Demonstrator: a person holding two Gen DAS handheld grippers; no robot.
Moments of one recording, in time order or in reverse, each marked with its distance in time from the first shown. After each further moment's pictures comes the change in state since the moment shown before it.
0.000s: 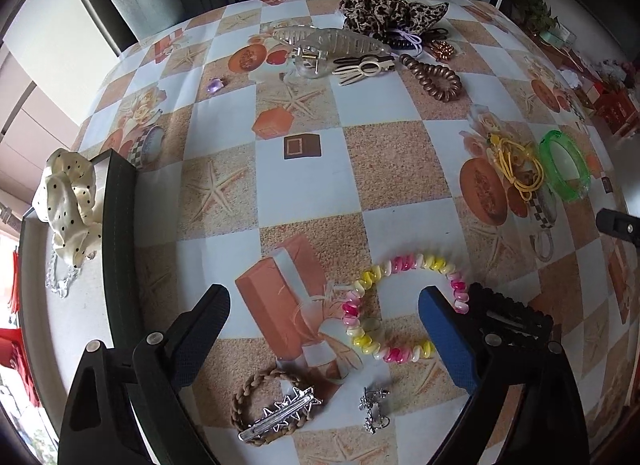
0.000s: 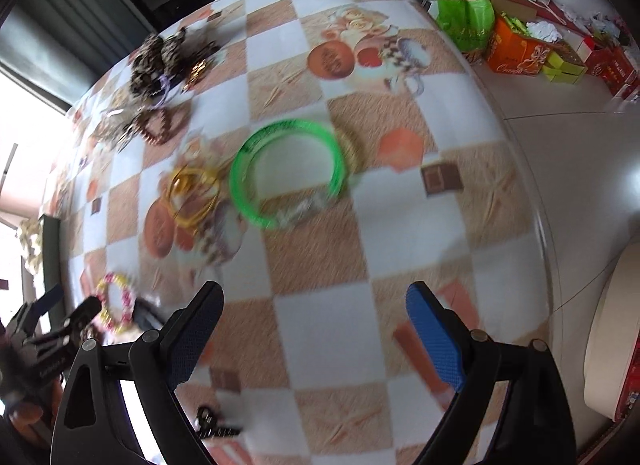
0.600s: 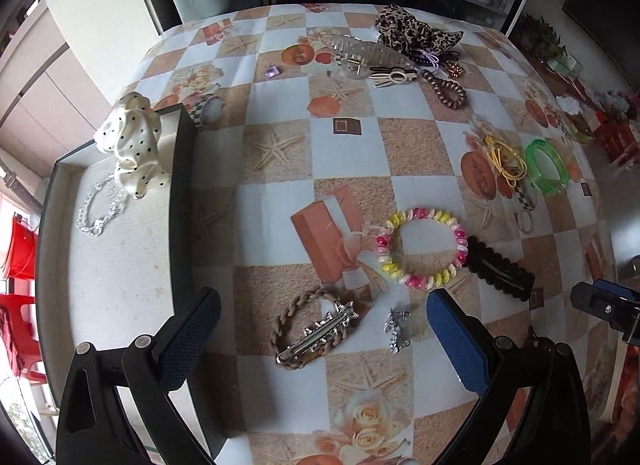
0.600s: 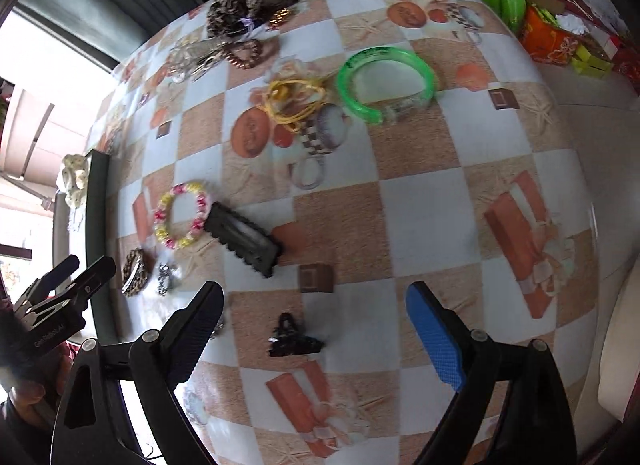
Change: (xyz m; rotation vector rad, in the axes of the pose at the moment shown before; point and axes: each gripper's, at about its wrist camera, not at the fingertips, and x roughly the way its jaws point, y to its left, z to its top) left arm -0.046 0.032 -0.040 -0.095 -0.029 -0.027; right arm -0.024 0.046 -0.073 -0.031 0.069 0.114
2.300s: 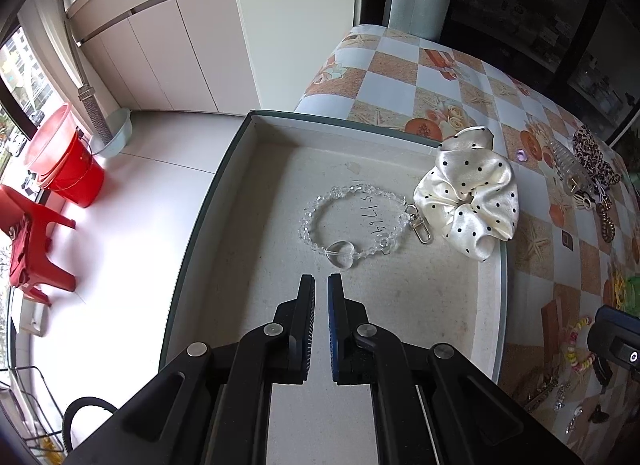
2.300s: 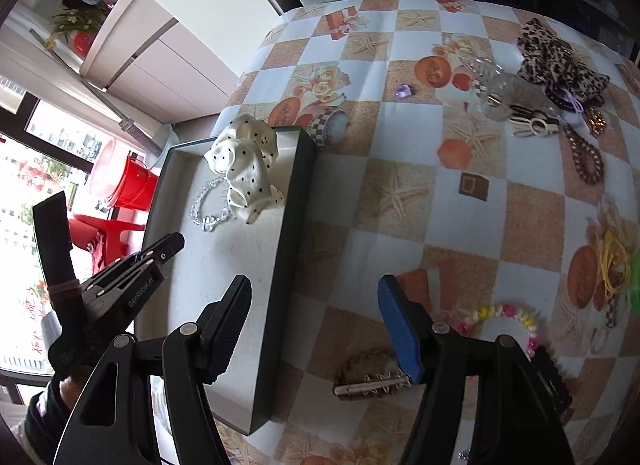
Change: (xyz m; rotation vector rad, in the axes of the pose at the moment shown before) left arm -0.027 0.212 -0.004 -0.363 -0.081 0.146; right arm 0.044 0.256 0.036 -0.365 0.038 0.227
